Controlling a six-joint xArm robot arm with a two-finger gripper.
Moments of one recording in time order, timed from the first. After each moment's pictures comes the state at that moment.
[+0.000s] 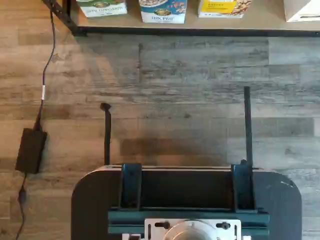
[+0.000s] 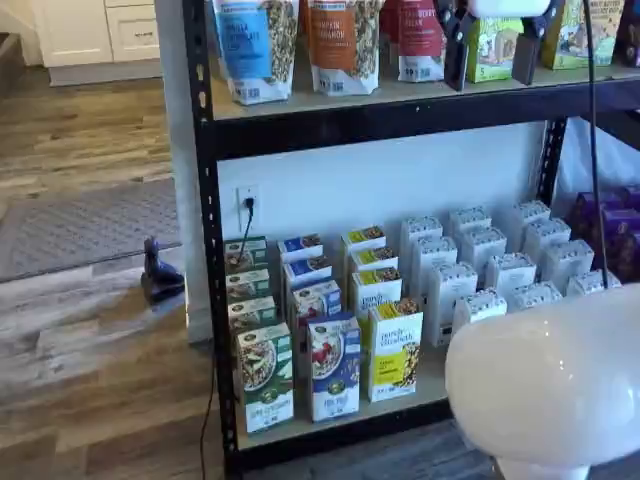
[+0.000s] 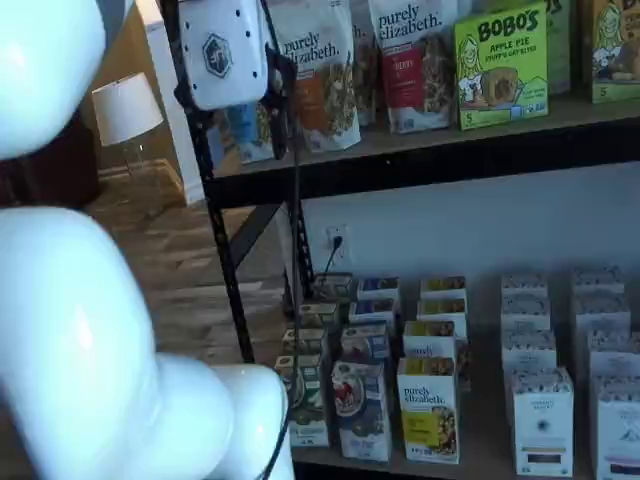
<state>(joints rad) 0.01 -0.84 -1.15 0.04 2.00 0.03</state>
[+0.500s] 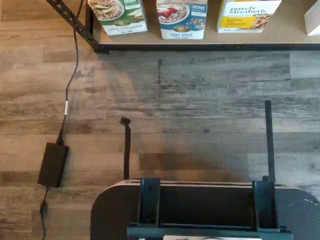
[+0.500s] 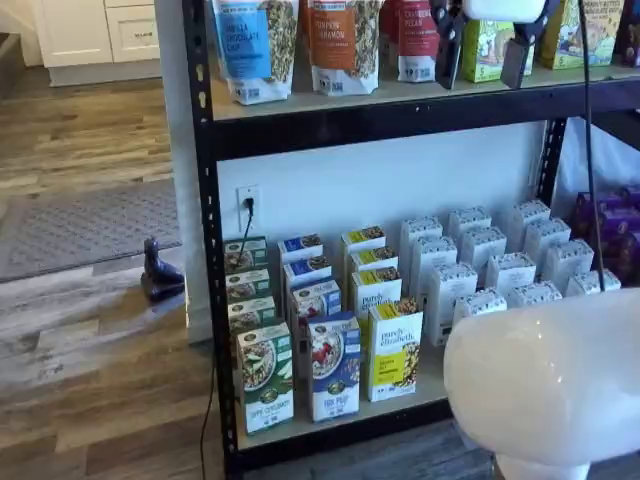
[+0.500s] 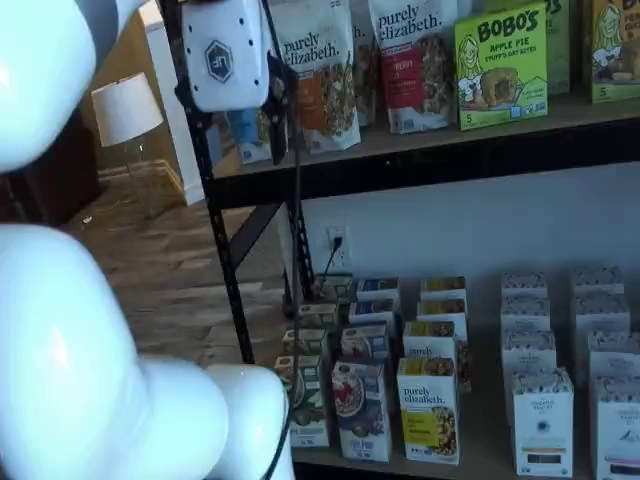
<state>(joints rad) -0.06 -0.87 -1.11 0.11 1.94 -0.01</state>
